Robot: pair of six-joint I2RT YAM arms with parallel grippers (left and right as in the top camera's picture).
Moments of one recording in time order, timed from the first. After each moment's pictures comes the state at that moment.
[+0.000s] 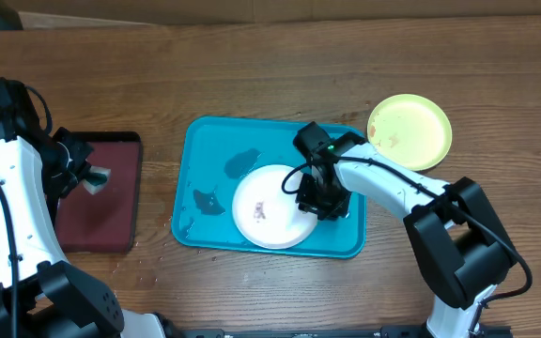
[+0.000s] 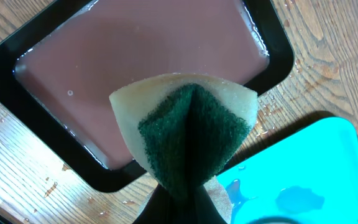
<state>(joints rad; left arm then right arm) 0.46 1.64 1.52 -1.26 0.05 -0.54 0.60 1.94 1.25 -0.87 -0.23 0.87</state>
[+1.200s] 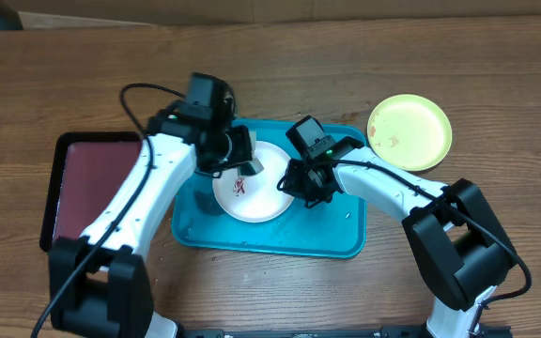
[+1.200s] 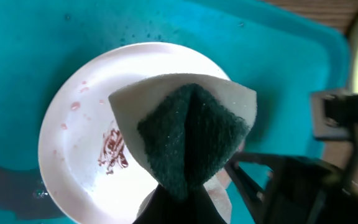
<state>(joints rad) -0.27 1.68 1.29 -0.83 0.26 -0.45 0.61 1.94 1.22 -0.59 -0.21 0.86</state>
